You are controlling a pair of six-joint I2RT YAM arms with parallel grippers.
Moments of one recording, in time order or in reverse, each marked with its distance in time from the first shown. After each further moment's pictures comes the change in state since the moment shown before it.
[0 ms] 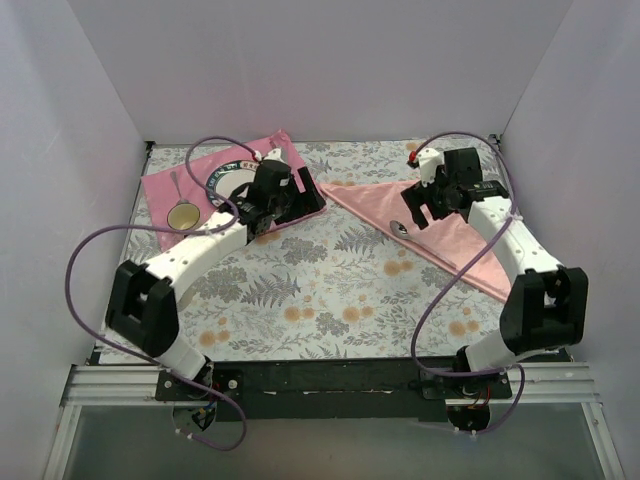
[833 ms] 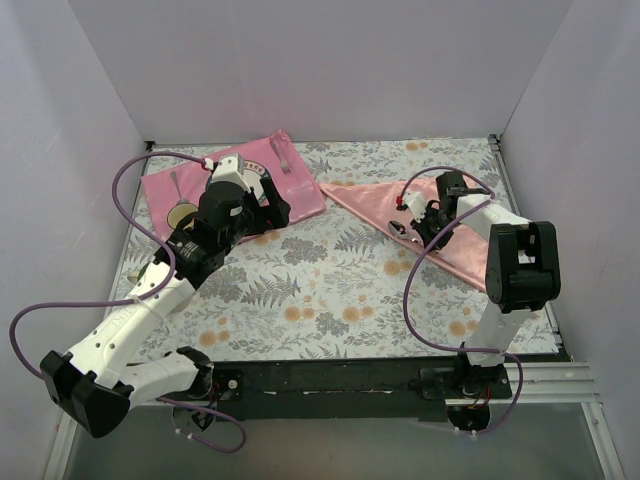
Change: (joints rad) left arm -0.023 -0.405 -0.113 -0.145 -0.192 0.159; right arm -0.064 0.248 -0.061 -0.058 -0.113 -0.340
